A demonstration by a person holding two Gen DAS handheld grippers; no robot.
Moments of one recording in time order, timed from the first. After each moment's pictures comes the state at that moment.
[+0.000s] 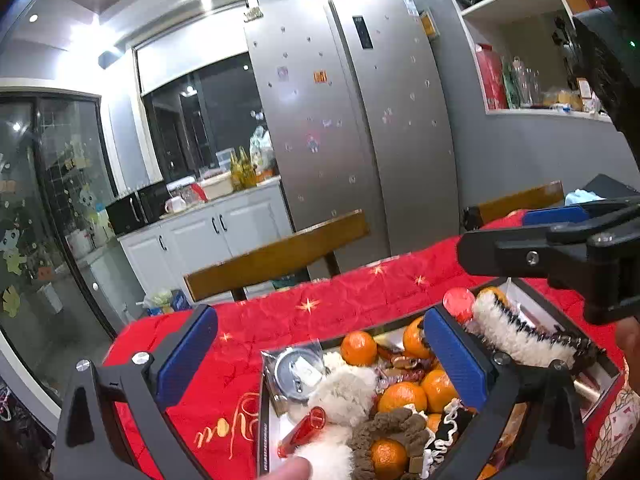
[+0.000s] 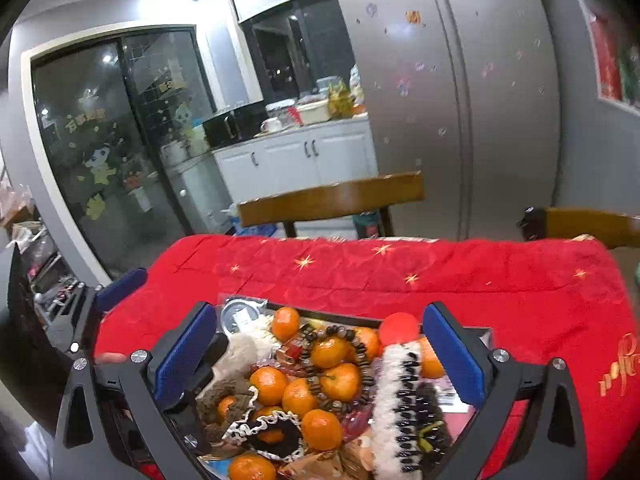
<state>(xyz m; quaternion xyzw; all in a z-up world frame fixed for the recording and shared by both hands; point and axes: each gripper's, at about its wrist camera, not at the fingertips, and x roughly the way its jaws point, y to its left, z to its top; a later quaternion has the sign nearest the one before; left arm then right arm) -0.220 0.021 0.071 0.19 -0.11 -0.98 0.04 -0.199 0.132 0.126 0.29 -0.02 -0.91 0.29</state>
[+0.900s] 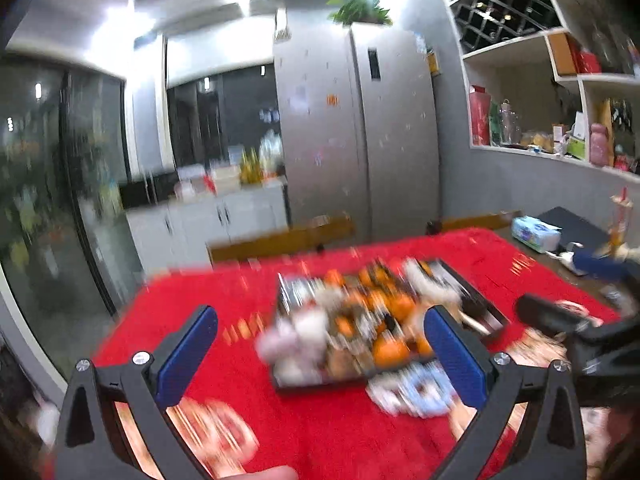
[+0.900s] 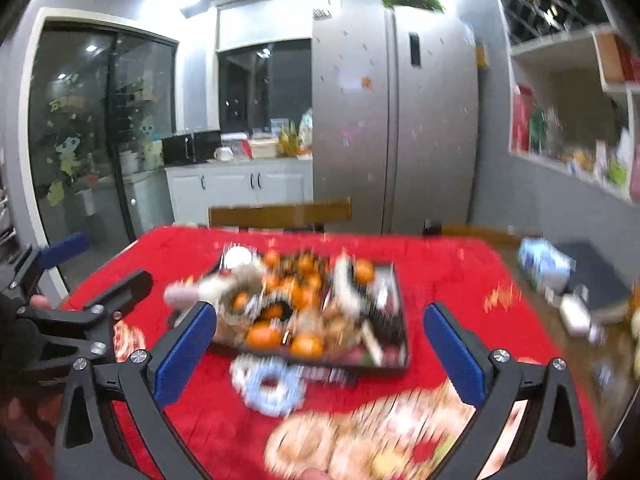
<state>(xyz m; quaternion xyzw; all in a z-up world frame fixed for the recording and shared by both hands) 0.009 0.024 0.105 0.19 -0.03 -0.98 0.03 0.022 0.169 0.112 0.23 0.02 -0.96 0.17</state>
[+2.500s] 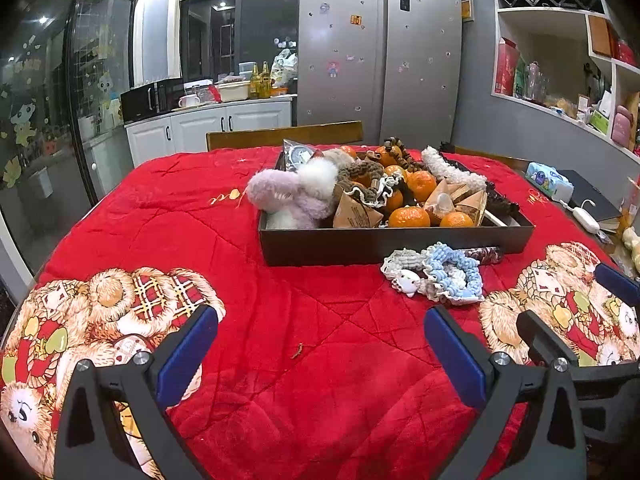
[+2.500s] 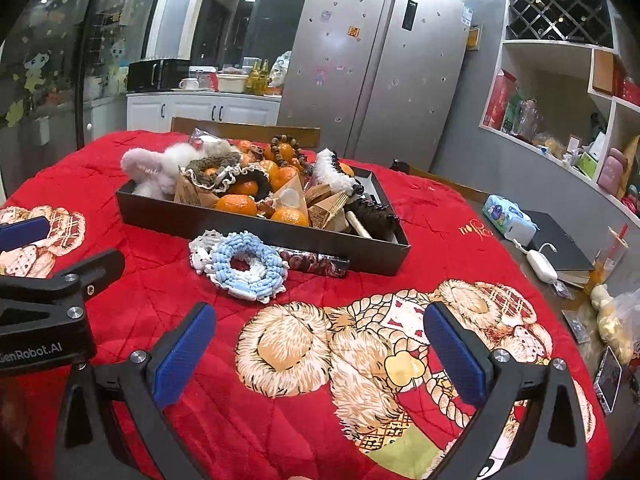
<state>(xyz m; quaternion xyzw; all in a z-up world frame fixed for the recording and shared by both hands) 0.003 0.005 0.006 0.31 0.03 -0.95 0.04 0.046 0.134 0.024 0.27 0.13 -0.95 0.07</state>
